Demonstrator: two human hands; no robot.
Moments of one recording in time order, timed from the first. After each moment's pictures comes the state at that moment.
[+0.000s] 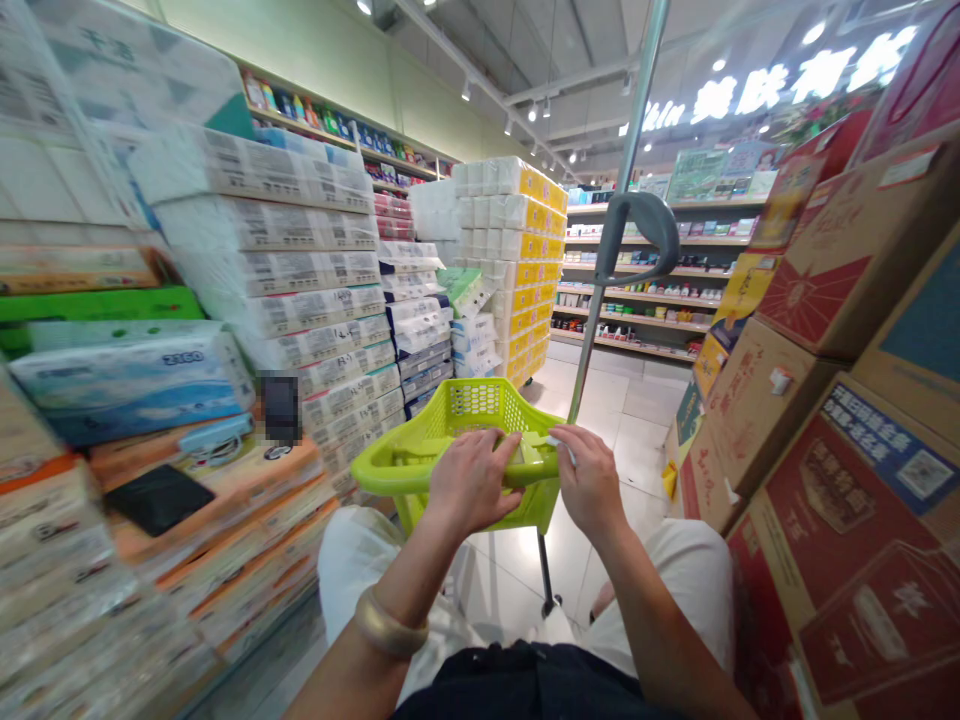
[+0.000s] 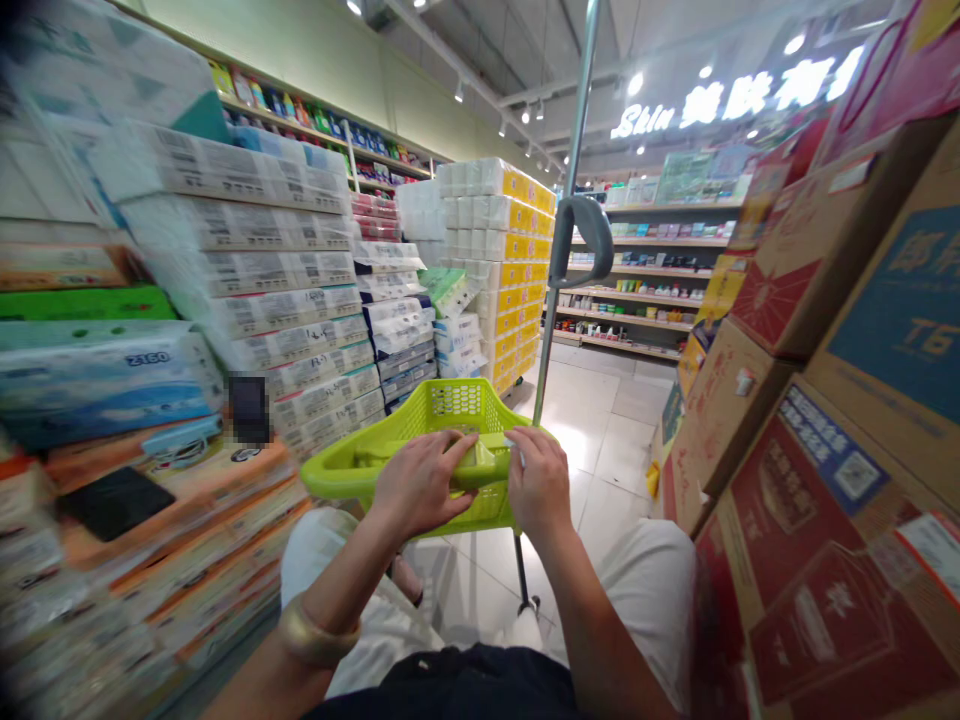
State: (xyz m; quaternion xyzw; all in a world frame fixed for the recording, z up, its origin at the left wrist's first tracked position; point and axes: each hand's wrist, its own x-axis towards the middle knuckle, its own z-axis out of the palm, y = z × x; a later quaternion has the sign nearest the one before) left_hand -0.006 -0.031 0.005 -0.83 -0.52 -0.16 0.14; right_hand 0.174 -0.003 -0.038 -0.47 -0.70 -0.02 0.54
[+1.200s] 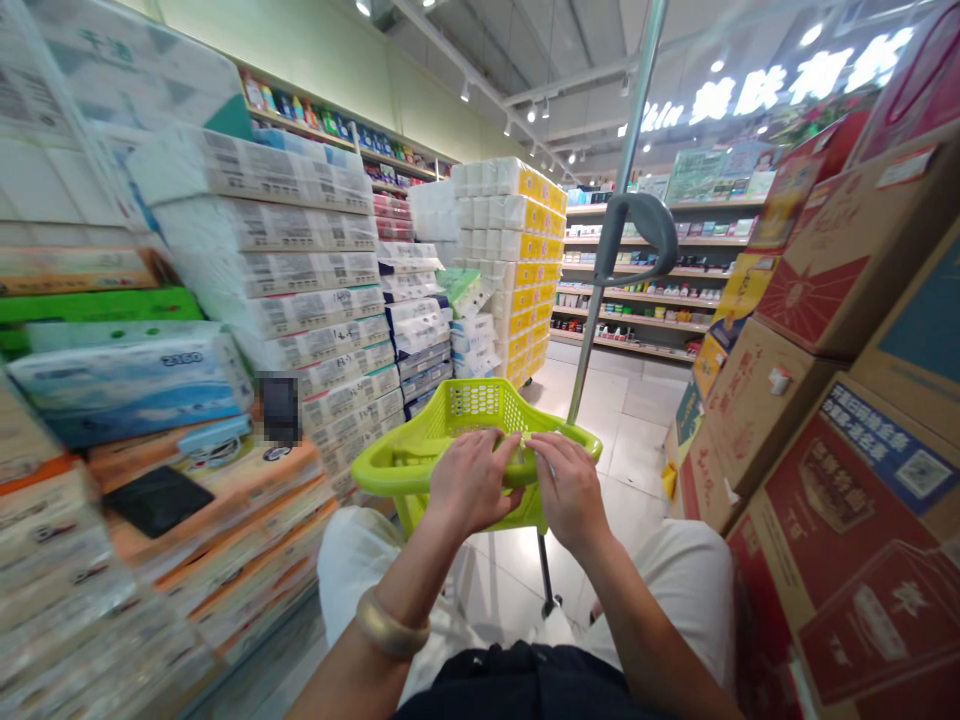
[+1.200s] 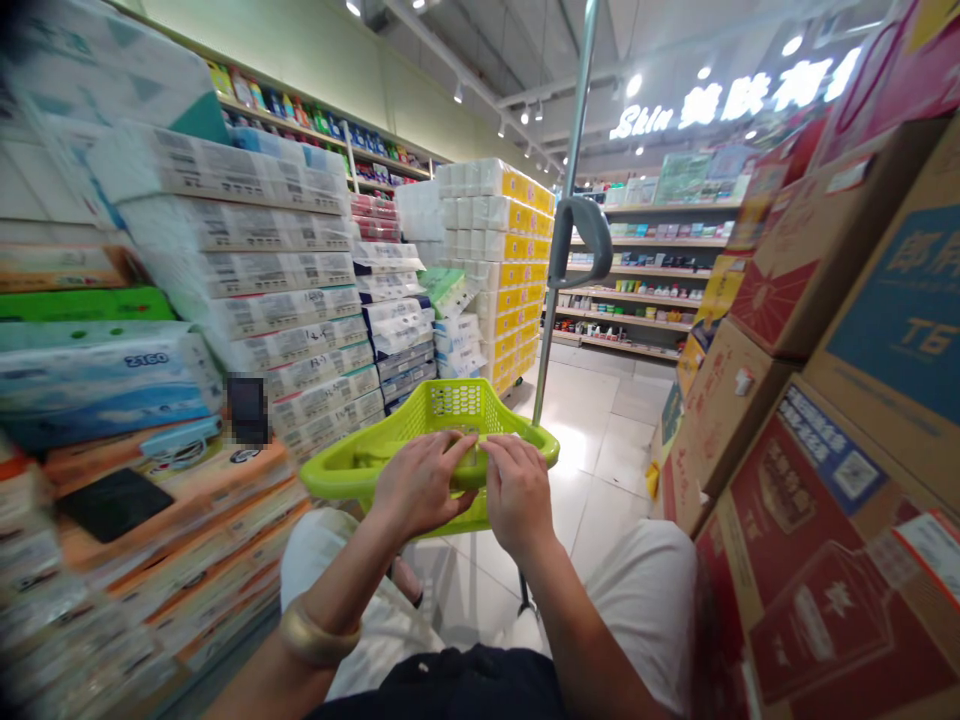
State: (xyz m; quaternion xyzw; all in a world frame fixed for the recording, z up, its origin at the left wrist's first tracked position) left_hand -0.004 -0.030 0.005 -0.83 -0.52 -0.16 0.16; right_hand 0.159 -0.011 -0.039 -0.43 -0.74 -0.02 0.53
